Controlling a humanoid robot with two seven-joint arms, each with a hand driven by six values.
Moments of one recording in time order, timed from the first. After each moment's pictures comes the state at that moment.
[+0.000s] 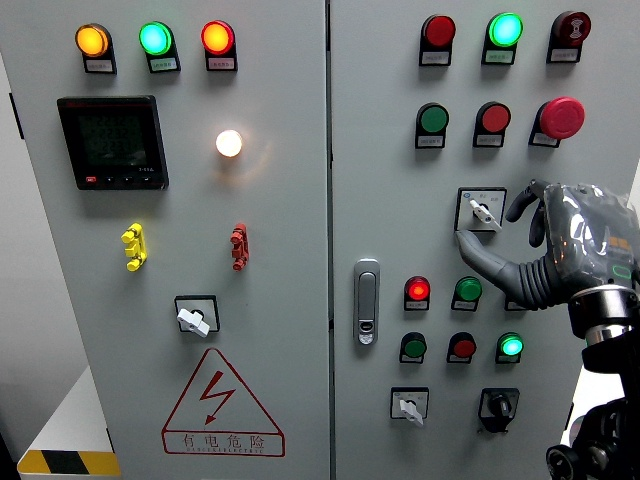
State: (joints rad) left arm -0.05 -0.10 0.00 -0.14 -0.07 -0.02 -0.07; right arm 0.78 0.16 1.53 1.63 -2.78 0.12 -0.30
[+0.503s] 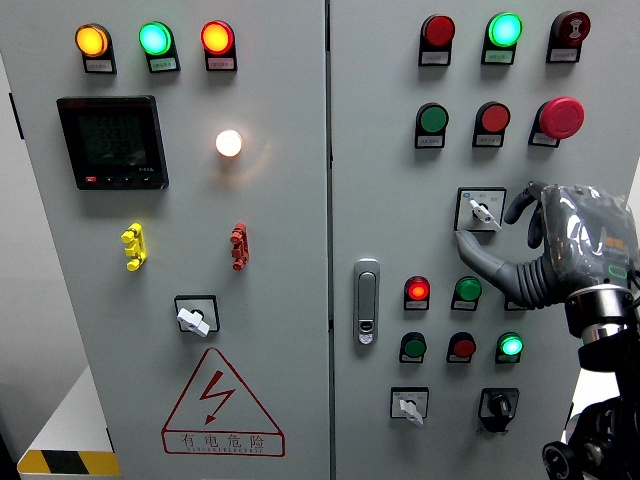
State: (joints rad) left arm -0.05 -0.10 0.00 -0.14 -0.07 -0.02 -0.07; right arm 0.78 0.16 1.53 1.61 -2.78 0.10 -0.30
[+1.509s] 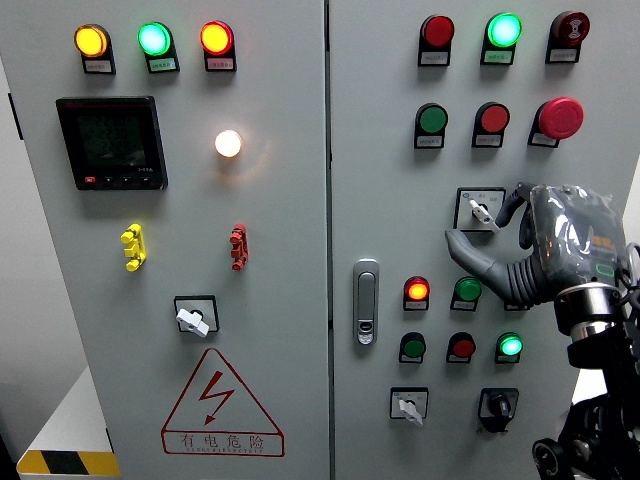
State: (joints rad) left arm -0.05 -0.10 0.00 -0.14 -0.07 -0.02 -0.07; right arm 0.80 0.16 1.51 1.58 -2.78 0.08 -0.30
